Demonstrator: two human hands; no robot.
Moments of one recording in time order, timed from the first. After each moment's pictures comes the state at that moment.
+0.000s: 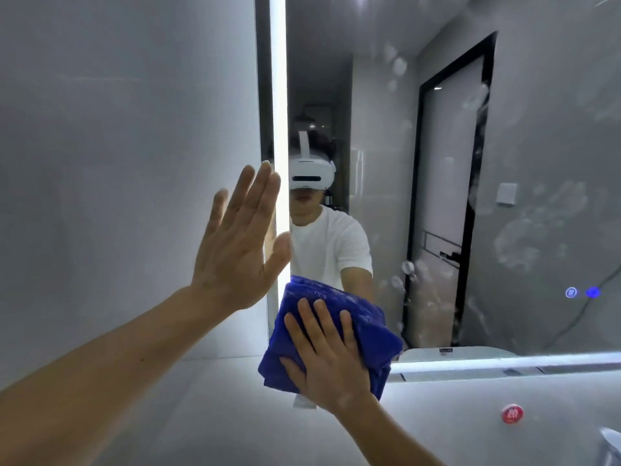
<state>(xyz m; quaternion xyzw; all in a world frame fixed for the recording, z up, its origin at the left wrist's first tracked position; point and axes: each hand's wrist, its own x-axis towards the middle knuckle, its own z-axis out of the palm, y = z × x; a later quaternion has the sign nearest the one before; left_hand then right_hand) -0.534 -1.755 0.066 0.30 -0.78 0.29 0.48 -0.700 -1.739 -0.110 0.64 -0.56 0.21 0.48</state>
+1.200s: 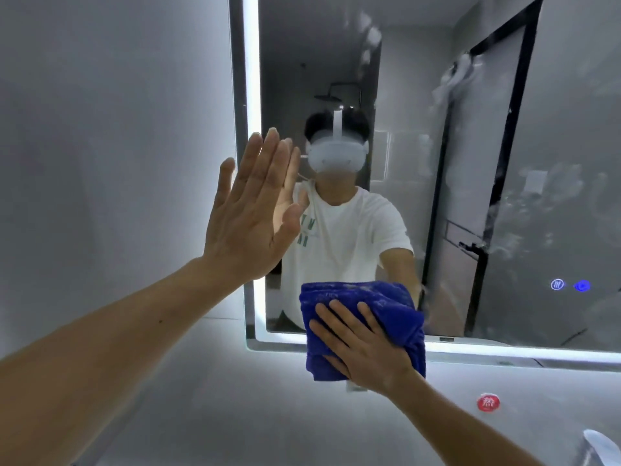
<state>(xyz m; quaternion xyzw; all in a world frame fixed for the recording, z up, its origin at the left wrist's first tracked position) -0.589 -1.714 0.067 0.33 -0.73 0.32 0.50 -0.823 -1.714 -0.131 0.71 -0.38 0.12 0.58</state>
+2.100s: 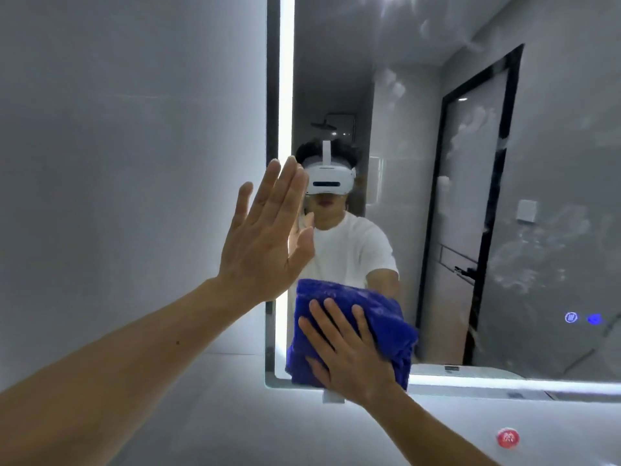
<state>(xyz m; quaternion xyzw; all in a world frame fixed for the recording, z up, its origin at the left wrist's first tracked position) -0.564 -1.730 0.084 0.30 -0.76 0.31 0.49 -0.752 -1.725 -0.084 0.69 -0.48 0.13 0.53</state>
